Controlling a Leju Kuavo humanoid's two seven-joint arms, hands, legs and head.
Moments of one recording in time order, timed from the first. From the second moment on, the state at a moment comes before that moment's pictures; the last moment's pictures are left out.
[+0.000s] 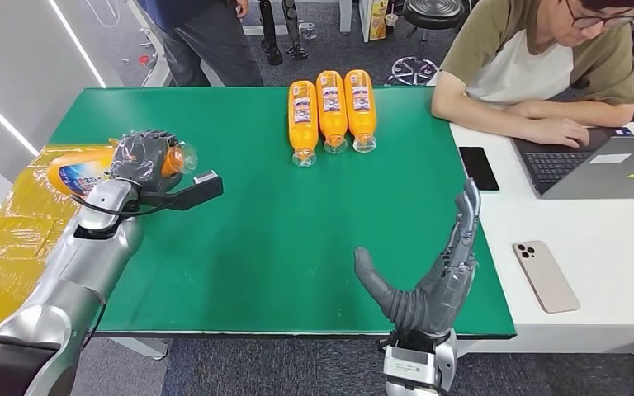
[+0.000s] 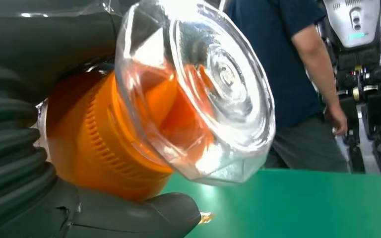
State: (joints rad) left arm -0.82 0.12 -0.35 -0.40 -1.52 0.22 -0.08; right arm -0.02 0.21 0.41 -1.68 0.57 -0.67 -0.68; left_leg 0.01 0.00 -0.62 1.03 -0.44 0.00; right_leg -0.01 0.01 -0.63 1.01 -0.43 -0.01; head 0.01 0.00
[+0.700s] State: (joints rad) left arm -0.79 0.28 -0.45 -0.28 -1.55 -0.13 0.11; right arm -0.02 0.21 0.42 -1.68 0.56 -0.67 -0.65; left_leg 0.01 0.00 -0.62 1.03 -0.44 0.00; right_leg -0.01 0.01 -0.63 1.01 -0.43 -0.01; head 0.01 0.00
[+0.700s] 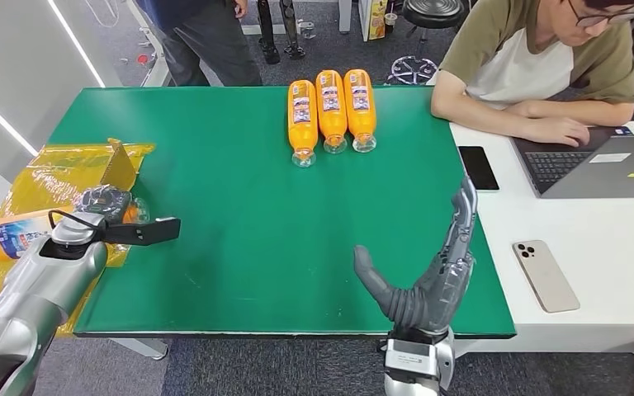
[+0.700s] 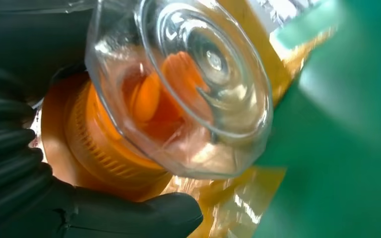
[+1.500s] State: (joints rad) left arm -0.72 0.18 -0.44 -0.27 -1.46 0.01 -0.03; right arm -0.03 0.21 0.43 -1.66 0.57 -0.67 -0.62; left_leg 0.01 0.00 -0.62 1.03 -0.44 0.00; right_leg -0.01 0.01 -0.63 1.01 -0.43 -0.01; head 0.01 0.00
